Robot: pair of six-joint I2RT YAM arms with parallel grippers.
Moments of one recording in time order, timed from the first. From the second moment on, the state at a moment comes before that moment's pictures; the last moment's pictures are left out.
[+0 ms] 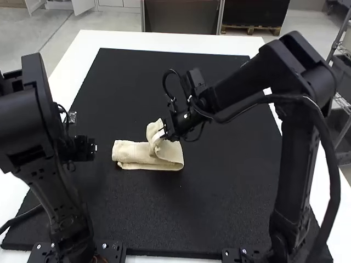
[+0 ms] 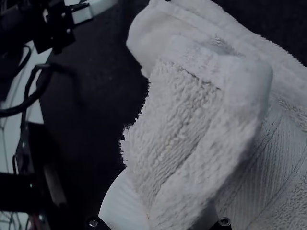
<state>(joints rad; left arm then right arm) 0.58 1.39 0.35 0.20 0.31 0.34 0.70 1.87 1.06 -0.07 -0.74 0.27</state>
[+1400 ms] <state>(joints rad) 0.58 1.39 0.35 0.21 0.31 0.34 0.80 2.05 1.28 -0.05 -0.76 0.27</state>
